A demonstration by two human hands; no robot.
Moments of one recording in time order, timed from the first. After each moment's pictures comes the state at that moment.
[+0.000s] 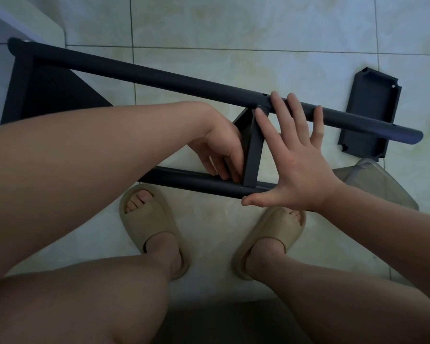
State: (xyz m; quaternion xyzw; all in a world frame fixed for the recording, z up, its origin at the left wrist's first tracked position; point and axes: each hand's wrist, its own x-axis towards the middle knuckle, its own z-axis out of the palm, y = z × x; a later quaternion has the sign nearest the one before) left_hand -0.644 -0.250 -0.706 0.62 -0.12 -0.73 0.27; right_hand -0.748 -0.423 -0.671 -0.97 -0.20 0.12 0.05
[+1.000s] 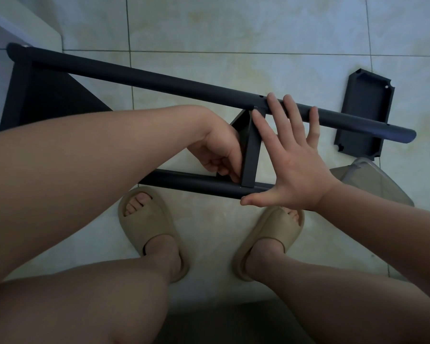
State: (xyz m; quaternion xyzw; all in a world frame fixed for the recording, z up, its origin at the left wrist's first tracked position) left_hand -0.647 -0.251 -0.703 0.61 -0.11 -0.73 0.30; right_hand -0.749 -0.421 -0.667 -0.97 -0.19 0.14 0.04
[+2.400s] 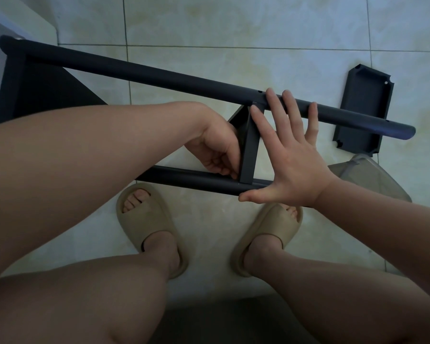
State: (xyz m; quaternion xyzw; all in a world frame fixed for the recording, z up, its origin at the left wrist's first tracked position) left_hand -0.650 -0.252 -0.707 0.59 -0.08 -0.73 0.33; right_hand -0.750 -0.422 -0.670 -0.97 -0.19 0.13 0.04
